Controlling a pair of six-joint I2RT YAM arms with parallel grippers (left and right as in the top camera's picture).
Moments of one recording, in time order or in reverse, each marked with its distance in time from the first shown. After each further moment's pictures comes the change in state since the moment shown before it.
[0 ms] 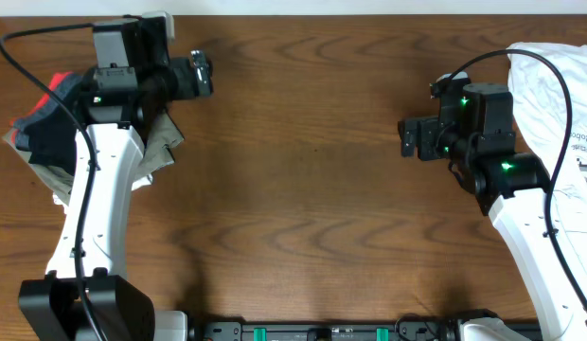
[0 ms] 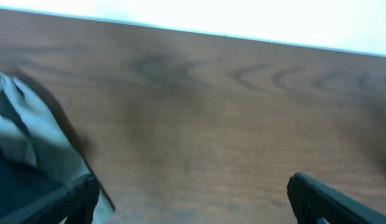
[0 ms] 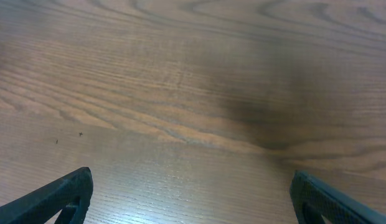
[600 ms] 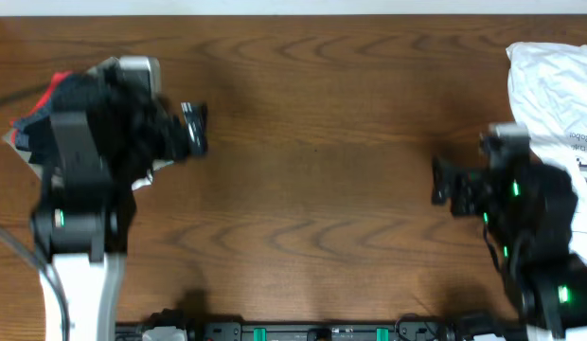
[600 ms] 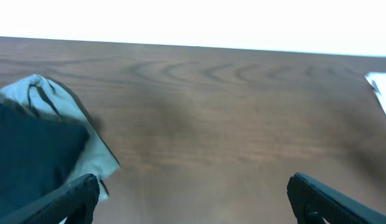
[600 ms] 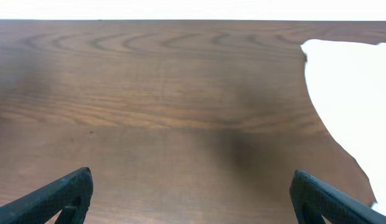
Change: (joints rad) left arm -0.042 -0.550 -0.193 -0.184 0.001 0.040; right arm 0.000 -0.592 -0.146 -0.221 0.125 0.084
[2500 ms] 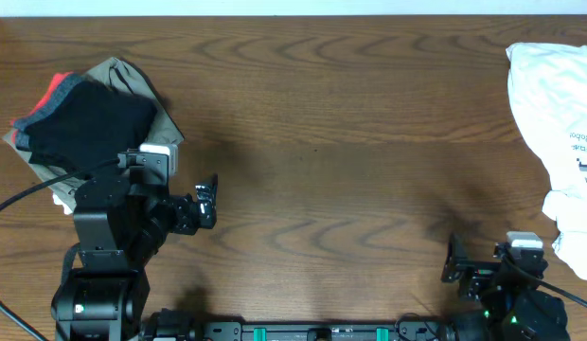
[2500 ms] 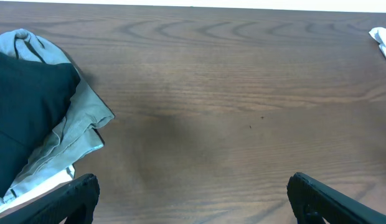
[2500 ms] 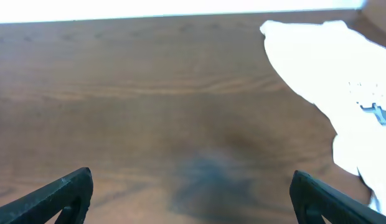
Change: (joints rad) left arm -0.011 -0.313 -0.319 -0.025 -0.002 0.039; right arm 0.000 -0.703 -0.354 -0.203 0.111 0.016
